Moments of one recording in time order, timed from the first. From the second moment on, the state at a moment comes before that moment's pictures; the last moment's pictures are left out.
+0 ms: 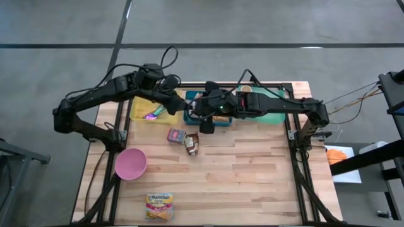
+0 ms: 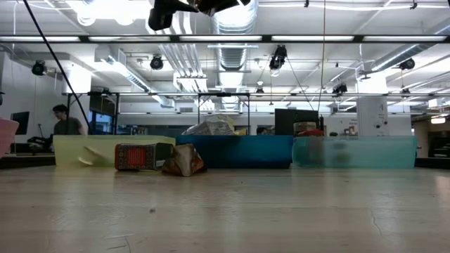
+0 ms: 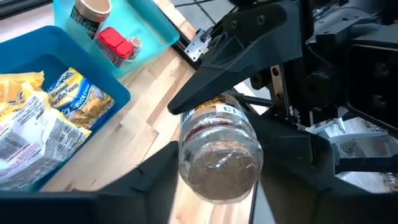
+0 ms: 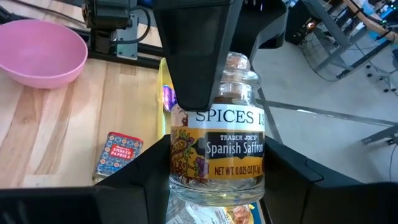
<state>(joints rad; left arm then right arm) 0.34 1.31 1.42 -0.65 0.37 -0.62 -0.01 1.76 1.81 -0.59 0.32 -0.23</state>
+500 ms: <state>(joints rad) 0.34 1.26 1.42 -0.47 0.37 -0.44 -0.01 1.70 1.81 -0.53 0.32 -0.12</state>
